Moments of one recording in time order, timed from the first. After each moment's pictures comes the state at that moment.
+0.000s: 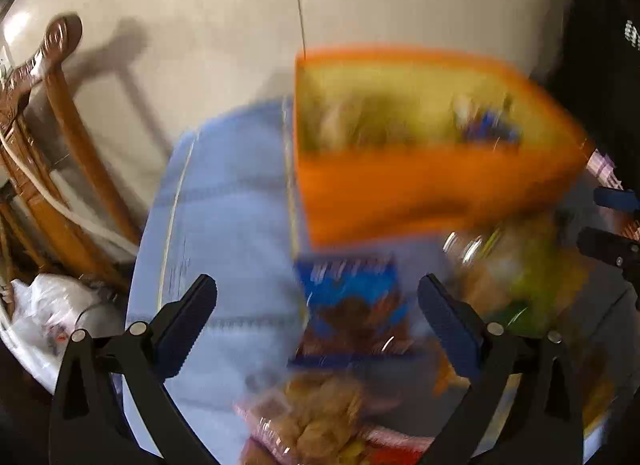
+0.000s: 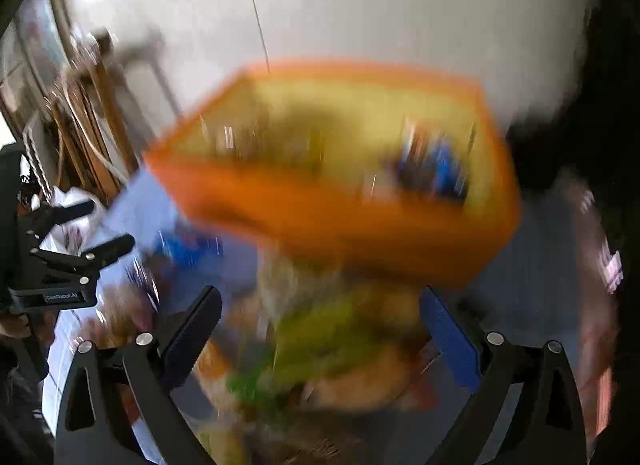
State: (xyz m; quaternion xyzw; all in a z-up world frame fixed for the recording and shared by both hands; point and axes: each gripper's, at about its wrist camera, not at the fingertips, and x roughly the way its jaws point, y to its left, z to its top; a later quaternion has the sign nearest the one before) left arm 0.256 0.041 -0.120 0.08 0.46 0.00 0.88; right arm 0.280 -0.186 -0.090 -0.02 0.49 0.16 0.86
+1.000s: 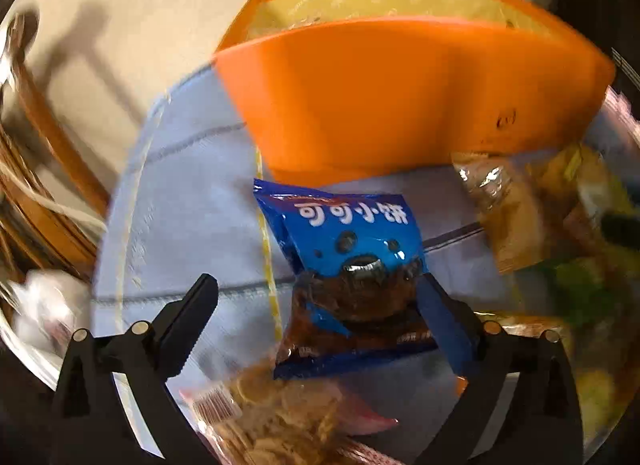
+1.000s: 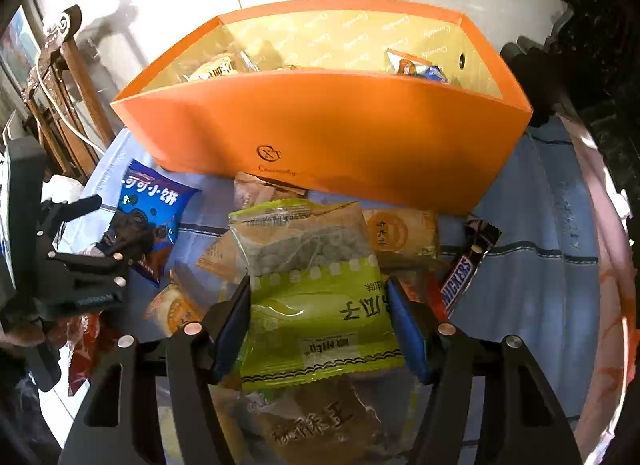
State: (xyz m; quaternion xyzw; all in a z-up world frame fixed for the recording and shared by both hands) left arm 0.258 0.010 -0.183 0.14 0.49 -0.02 0.86; right arm 0.254 -0.199 -0.126 0.00 0.54 0.13 0.83
